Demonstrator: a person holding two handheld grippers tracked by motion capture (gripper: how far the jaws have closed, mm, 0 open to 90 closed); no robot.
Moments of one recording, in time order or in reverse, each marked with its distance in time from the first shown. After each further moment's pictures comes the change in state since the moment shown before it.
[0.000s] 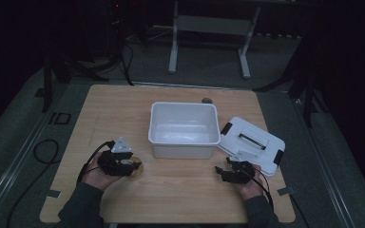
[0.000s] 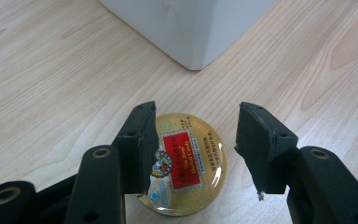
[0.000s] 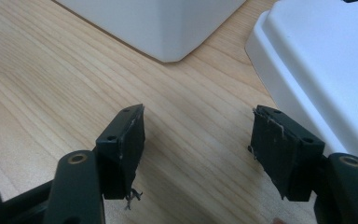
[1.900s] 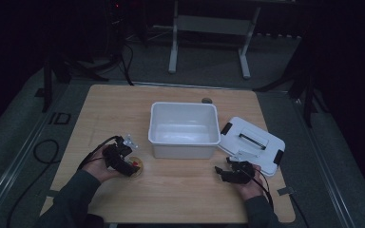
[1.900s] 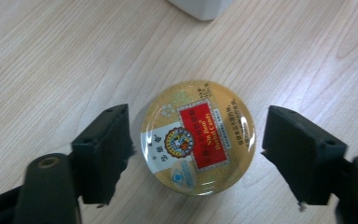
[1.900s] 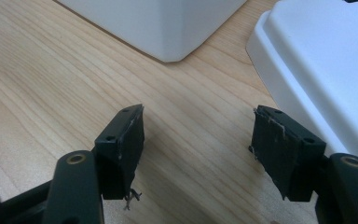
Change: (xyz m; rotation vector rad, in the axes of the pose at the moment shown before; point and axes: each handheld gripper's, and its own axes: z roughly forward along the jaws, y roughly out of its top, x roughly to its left) left arm 0.013 0.017 0.019 0.268 -0.036 0.086; right arm 0.000 0.000 0.000 0.001 0.002 -0.002
